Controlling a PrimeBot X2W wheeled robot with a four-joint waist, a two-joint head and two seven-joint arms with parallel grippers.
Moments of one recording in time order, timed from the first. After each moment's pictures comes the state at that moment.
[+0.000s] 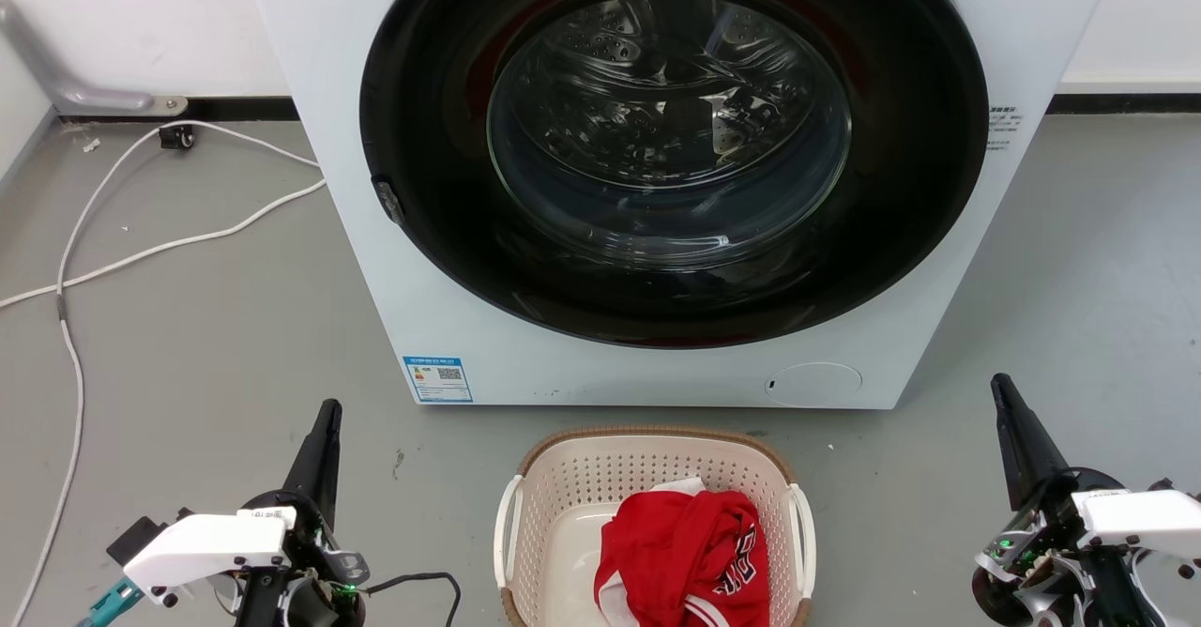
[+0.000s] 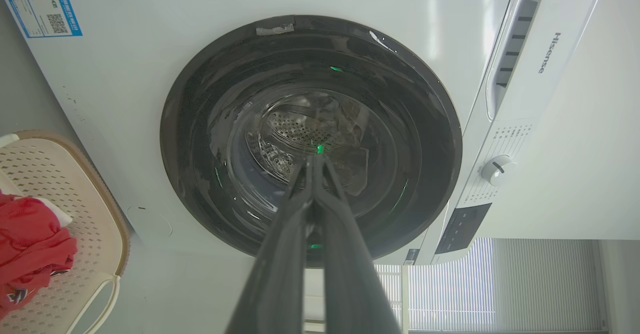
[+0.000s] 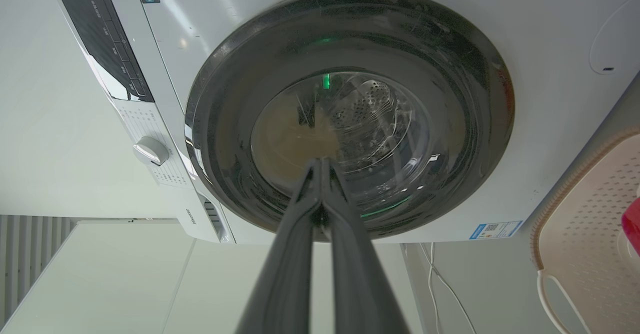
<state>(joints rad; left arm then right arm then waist) -0.10 0.05 0.11 0.25 -1.62 -0.13 0.11 -0.10 -0.06 -0.11 0.25 1.62 0.13 0.11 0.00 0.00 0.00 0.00</state>
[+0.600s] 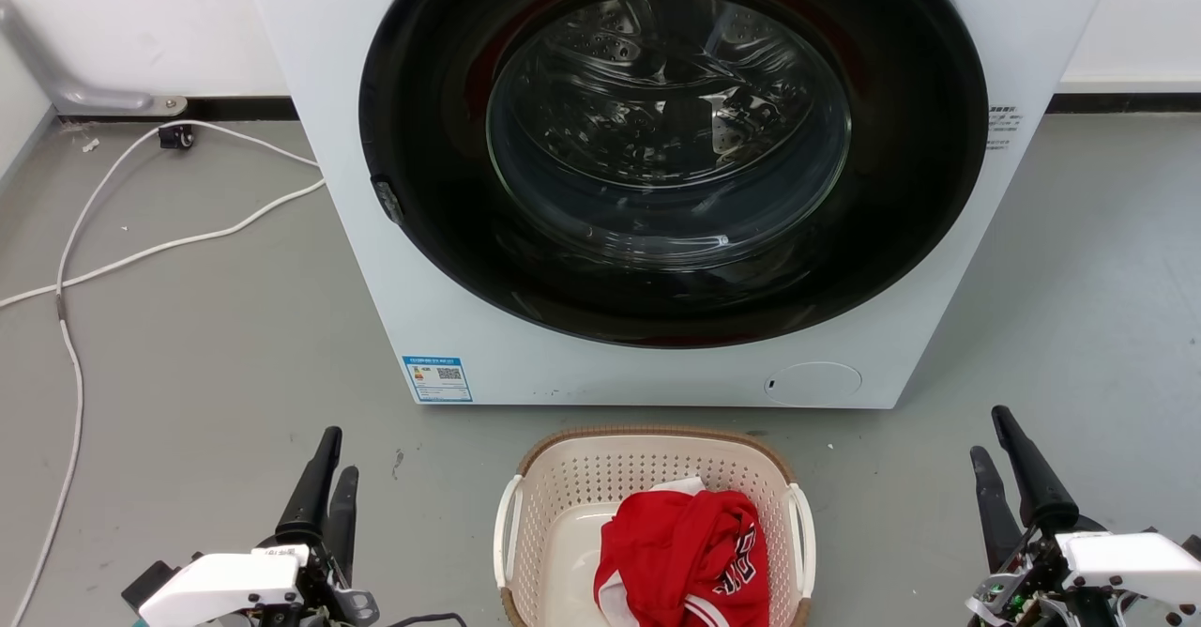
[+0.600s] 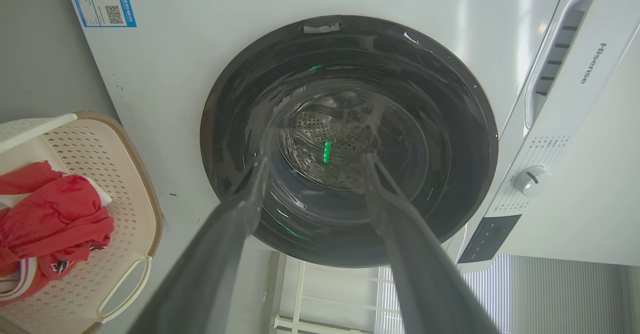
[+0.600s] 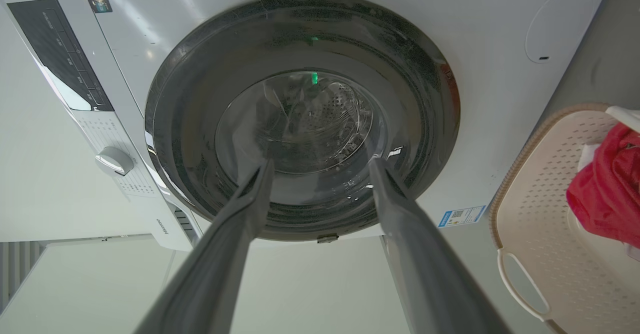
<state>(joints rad) -0.05 0.04 0.10 0.28 -1.62 -0.13 0.10 -0.05 -0.05 -0.10 0.29 1.62 0.13 0.10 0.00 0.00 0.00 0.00</state>
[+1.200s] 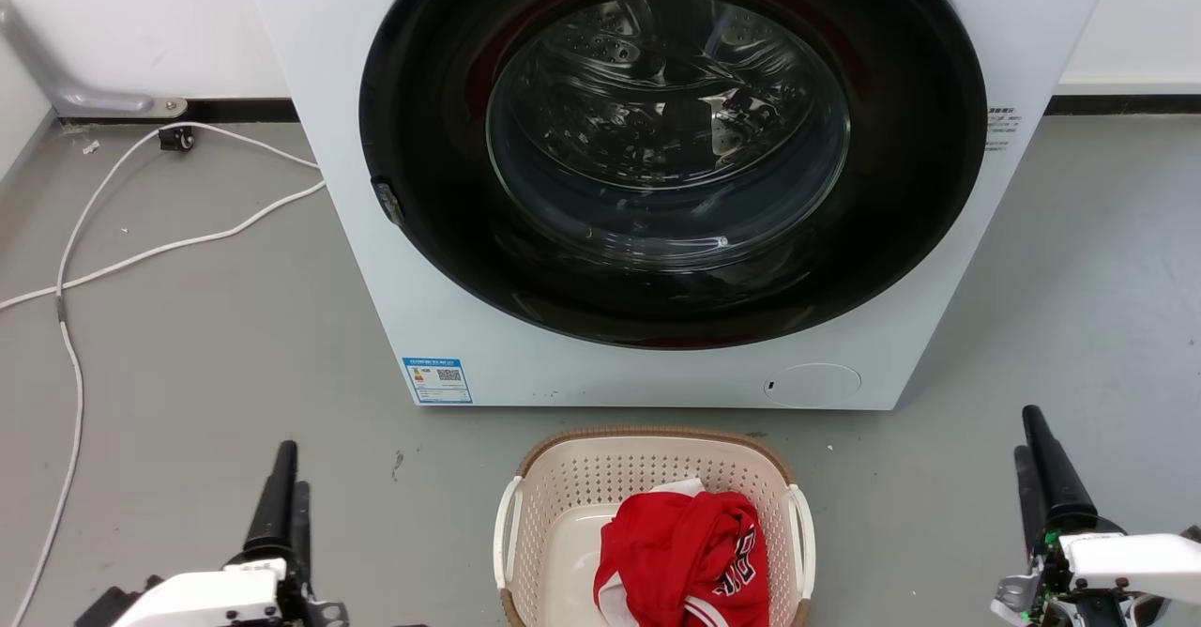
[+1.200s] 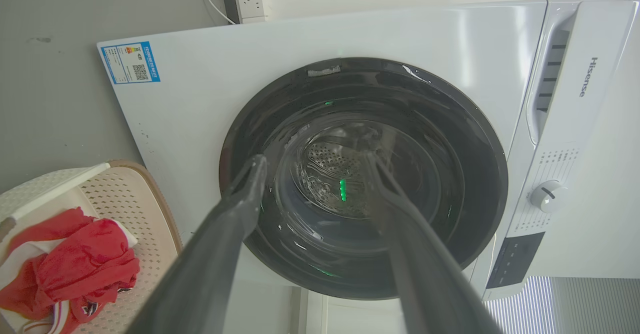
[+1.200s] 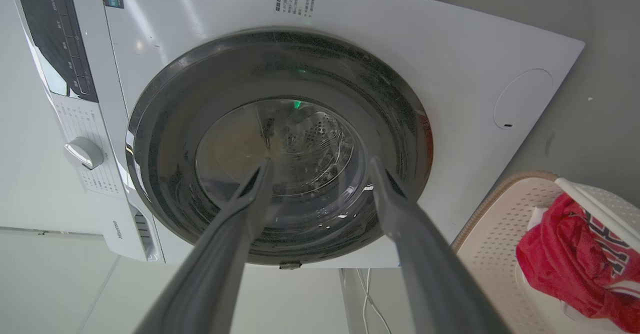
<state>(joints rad) -0.02 0.04 0.12 0.25 -1.53 -0.13 0.00 -0.04 -0.05 -0.12 0.26 1.44 0.13 0.00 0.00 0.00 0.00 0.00</state>
